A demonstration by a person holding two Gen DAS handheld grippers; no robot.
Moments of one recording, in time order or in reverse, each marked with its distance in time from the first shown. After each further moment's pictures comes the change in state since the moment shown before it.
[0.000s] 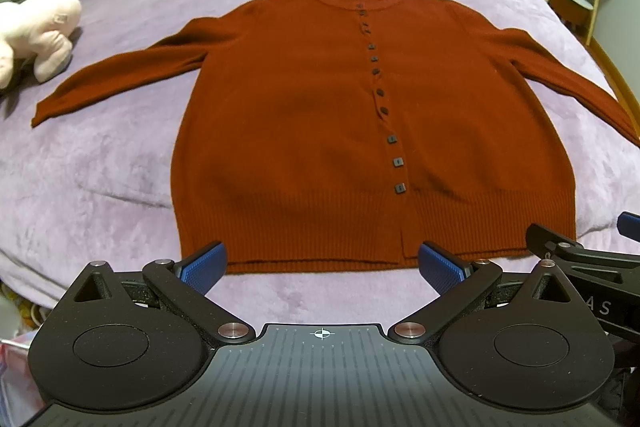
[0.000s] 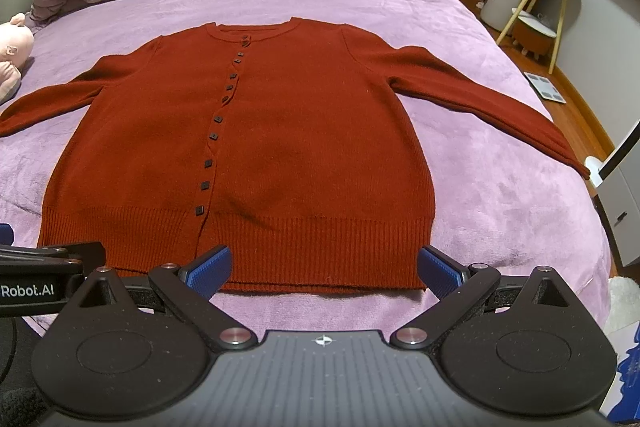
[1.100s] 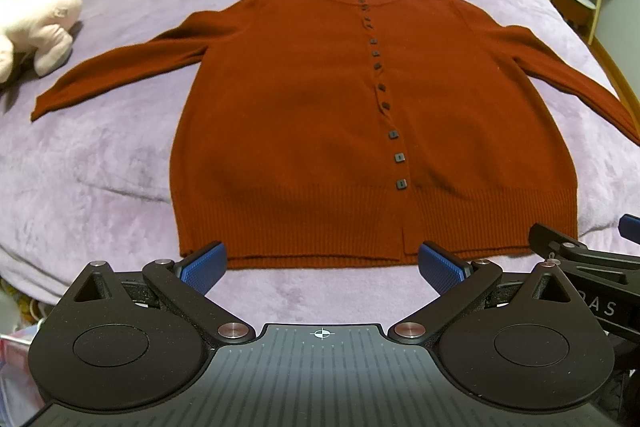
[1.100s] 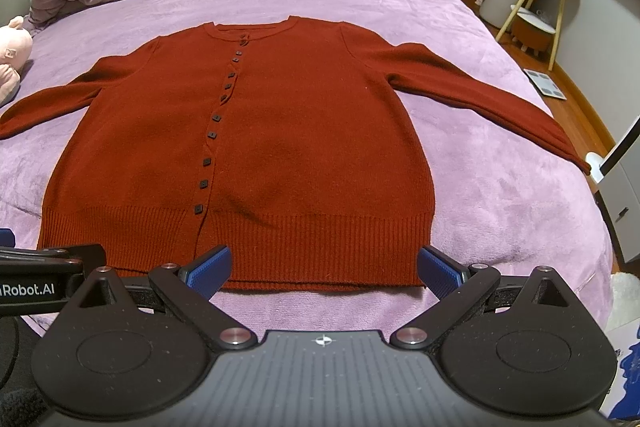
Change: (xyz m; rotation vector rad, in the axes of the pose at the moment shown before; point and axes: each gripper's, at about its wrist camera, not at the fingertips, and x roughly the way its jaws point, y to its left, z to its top) left arm 0.002 -0.001 -0.001 -0.009 0.018 0.000; right arm 0.001 -0.001 -0.002 0.008 0.001 0.002
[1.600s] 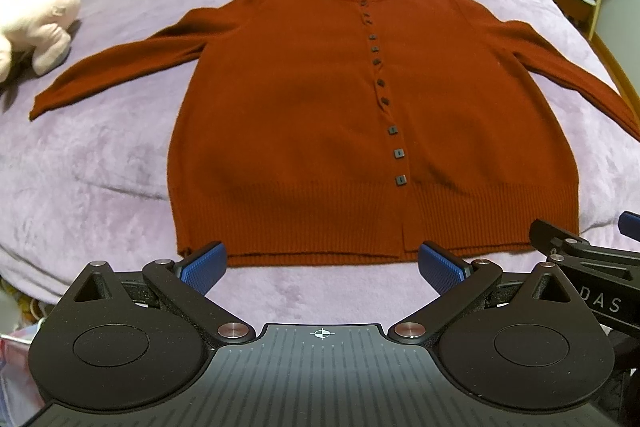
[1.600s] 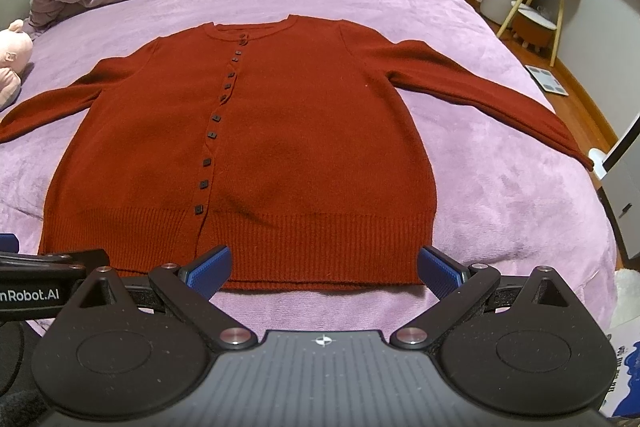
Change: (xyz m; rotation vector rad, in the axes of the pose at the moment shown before) left arm 0.003 -0.001 0.002 0.002 0.013 -0.002; right arm 0.002 -0.001 0.001 0.014 0.005 0.015
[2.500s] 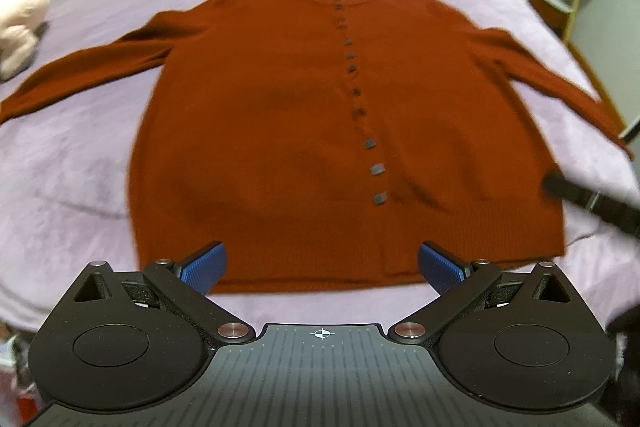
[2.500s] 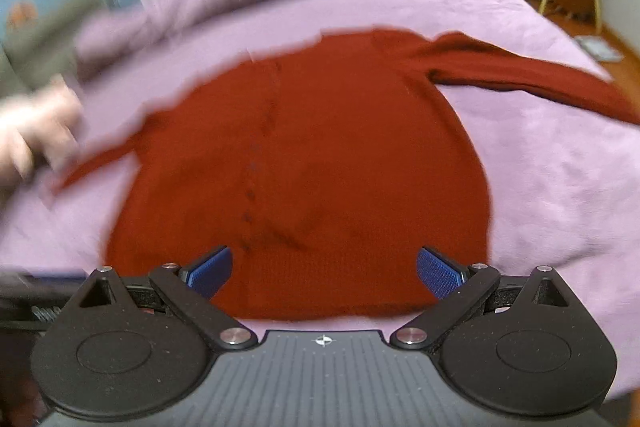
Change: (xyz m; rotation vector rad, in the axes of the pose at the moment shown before) left arm 0.027 0.004 0.012 0.006 -0.031 -0.125; right arm 0.022 -0.048 0.002 0.180 -0.094 0.312
